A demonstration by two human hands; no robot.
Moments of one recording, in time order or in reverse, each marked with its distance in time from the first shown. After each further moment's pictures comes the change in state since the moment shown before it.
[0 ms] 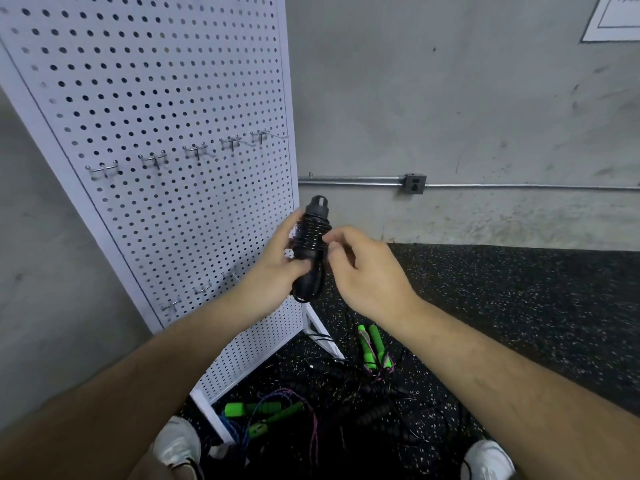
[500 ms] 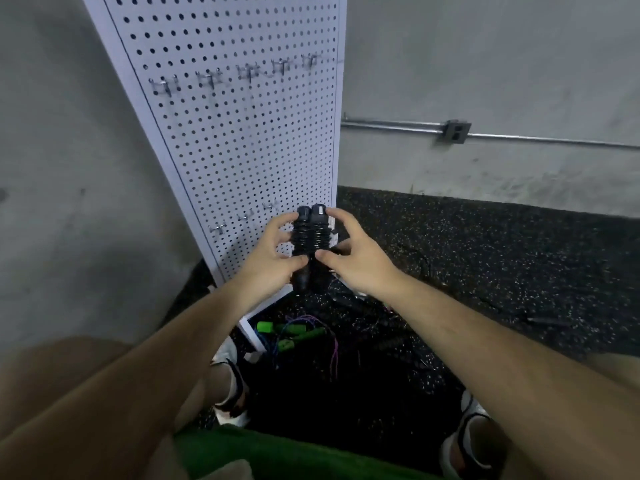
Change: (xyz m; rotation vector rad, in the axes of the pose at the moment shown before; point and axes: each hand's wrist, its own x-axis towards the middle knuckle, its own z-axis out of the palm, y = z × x) left_hand -0.079 -0.071 -0.036 -0.029 0.128 -0.249; right_hand -0.049 -0.003 0.071 0.181 -0.407 0.272
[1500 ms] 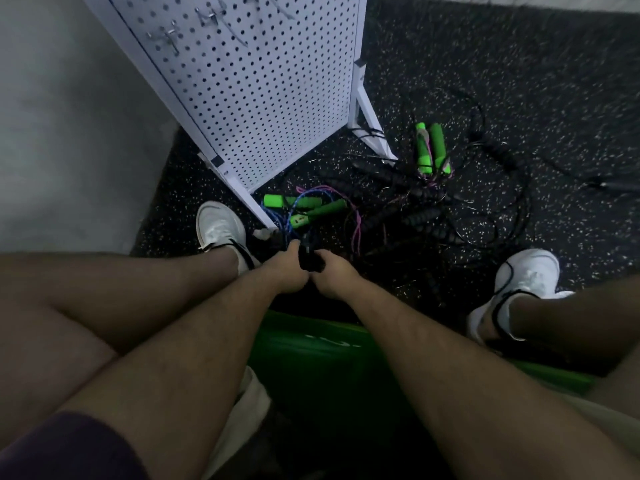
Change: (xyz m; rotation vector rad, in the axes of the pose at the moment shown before) left_hand -0.020 -0.282 0.041 0.682 -0.520 -0.647; right_hand -0.049 0.225 0.241 -0.102 -0.434 0.614
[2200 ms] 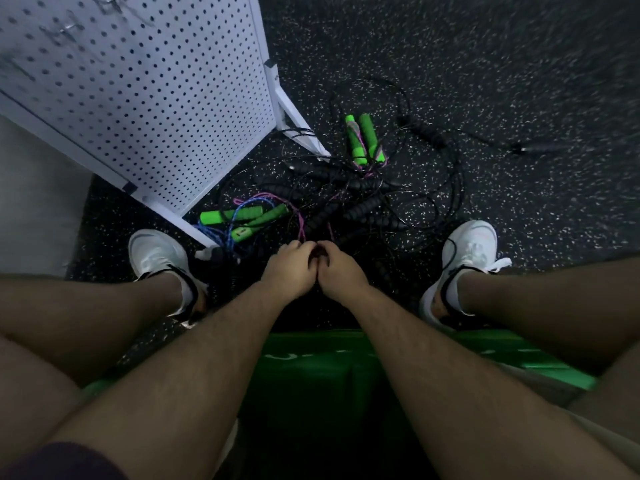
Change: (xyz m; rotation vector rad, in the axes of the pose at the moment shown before) left_hand 0.027 0.092 0.064 0.354 0.206 0.384; right_hand -0.033 0.072 -0.063 0.146 0.287 0.038
